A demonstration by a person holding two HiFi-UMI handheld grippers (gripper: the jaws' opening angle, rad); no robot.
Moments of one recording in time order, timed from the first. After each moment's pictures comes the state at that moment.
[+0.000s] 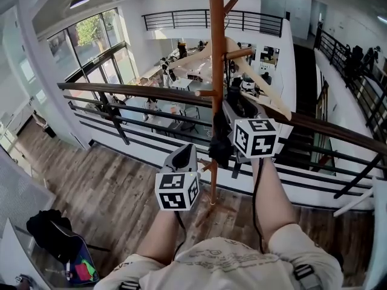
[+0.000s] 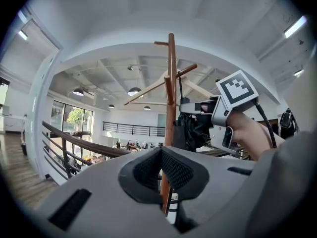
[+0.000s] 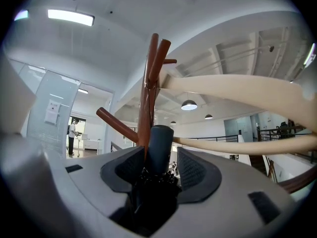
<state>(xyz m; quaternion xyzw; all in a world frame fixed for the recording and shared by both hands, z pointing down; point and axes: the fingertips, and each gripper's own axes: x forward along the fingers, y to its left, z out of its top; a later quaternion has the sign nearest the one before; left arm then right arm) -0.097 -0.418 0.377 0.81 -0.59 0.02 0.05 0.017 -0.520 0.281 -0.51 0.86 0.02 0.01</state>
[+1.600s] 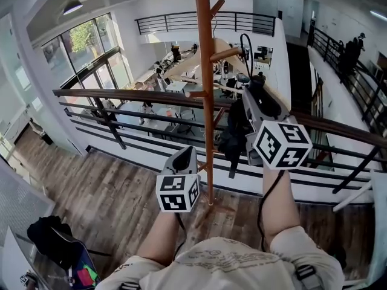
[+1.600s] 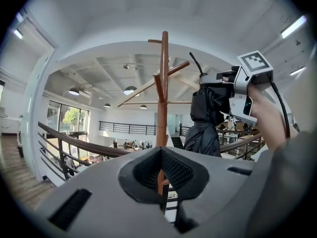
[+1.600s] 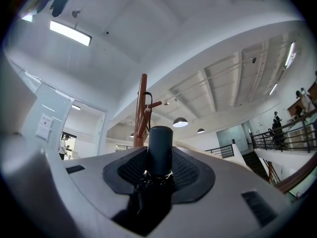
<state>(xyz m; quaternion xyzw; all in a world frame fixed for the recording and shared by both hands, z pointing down) -0.076 -0.410 0.382 0.82 -0.57 0.03 0.05 0.087 -0.450 0.205 -0.54 0.83 0.04 0.13</state>
